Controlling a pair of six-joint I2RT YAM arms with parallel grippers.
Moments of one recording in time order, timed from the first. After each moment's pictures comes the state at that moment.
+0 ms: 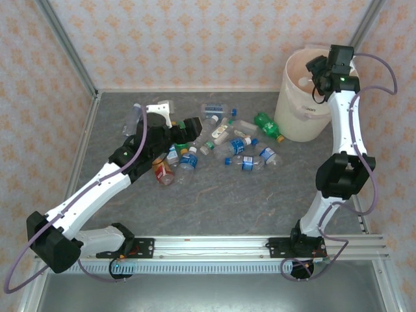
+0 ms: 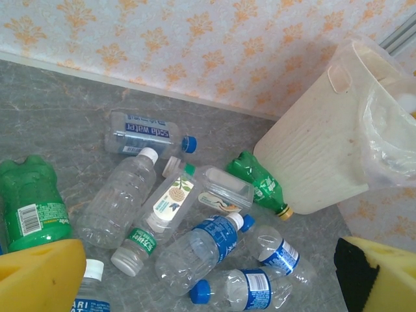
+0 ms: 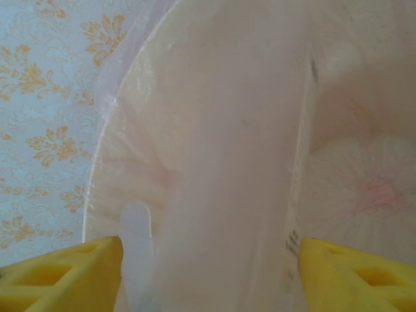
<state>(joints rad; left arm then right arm) -0.55 1.18 1.08 -0.27 -0.11 -0.61 -0.13 1.83 1.99 -0.73 0.02 0.88</state>
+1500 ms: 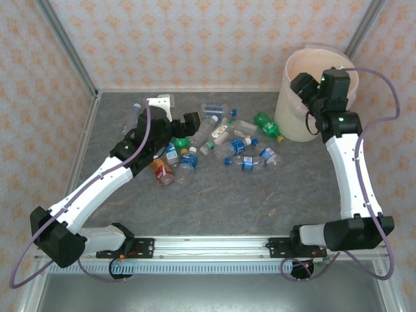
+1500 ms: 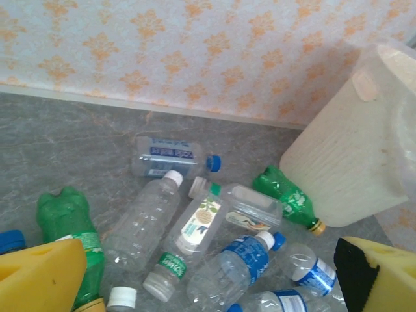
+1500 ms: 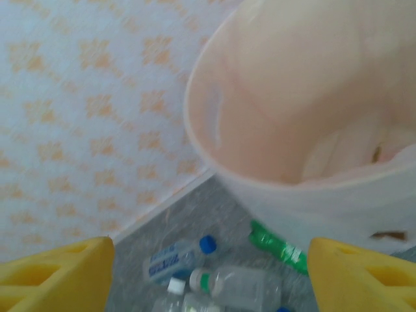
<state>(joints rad) -0.51 1.23 1.14 -0.29 -0.16 -0.52 0.07 1.31 1.52 -0.64 0.06 0.68</state>
